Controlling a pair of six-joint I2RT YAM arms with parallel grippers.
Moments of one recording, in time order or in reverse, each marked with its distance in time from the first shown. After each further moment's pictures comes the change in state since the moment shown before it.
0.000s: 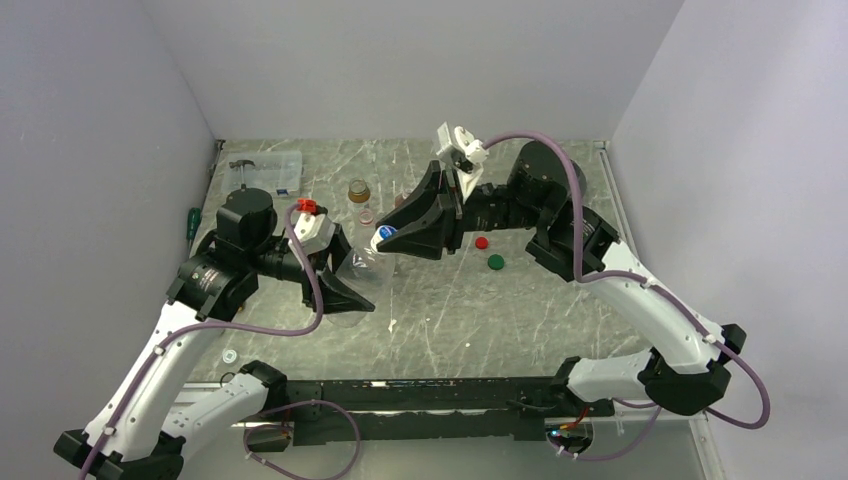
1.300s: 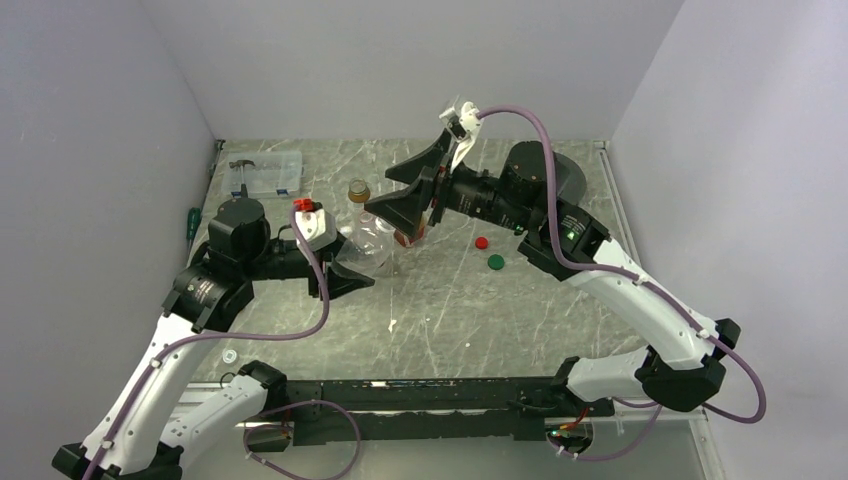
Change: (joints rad) left arm 0.010 -0.064 -0.058 0.035 -0.317 0.027; right arm 0.016 0.018 -0.015 0.025 0.473 0.115
